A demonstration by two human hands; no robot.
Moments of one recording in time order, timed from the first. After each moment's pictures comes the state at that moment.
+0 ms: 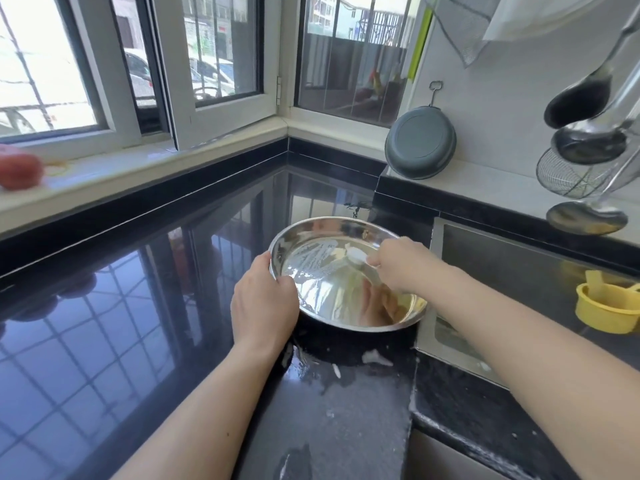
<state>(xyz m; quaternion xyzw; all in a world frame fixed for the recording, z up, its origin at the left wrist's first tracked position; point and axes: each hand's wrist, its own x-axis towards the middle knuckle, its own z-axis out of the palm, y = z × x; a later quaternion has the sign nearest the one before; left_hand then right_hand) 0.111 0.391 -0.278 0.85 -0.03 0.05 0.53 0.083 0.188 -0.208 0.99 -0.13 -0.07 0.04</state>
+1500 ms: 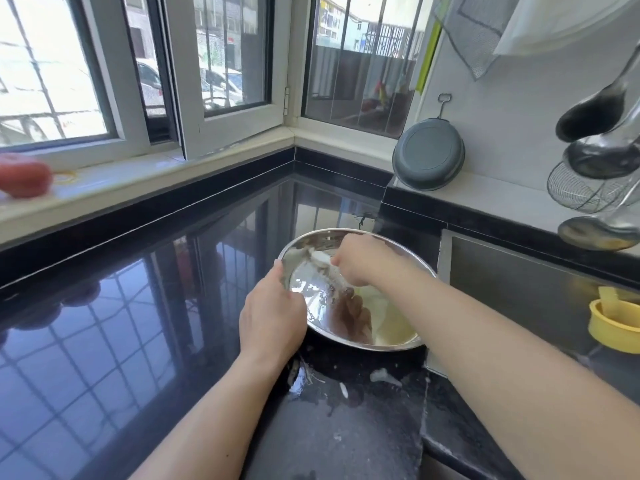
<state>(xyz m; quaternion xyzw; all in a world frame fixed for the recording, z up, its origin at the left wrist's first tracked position) 0.111 0.392 -0.268 0.86 -0.06 0.00 0.50 0.148 0.225 -0.214 0.99 -0.15 -0.07 -0.05</state>
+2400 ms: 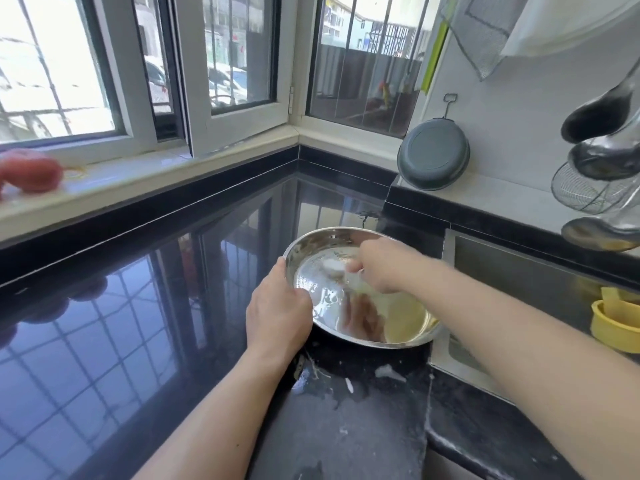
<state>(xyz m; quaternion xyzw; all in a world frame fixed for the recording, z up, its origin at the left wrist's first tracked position) 0.112 0.394 -0.270 0.85 -0.06 -0.01 0.52 0.122 0.210 -0.203 0.99 -0.08 -0.11 0.02</state>
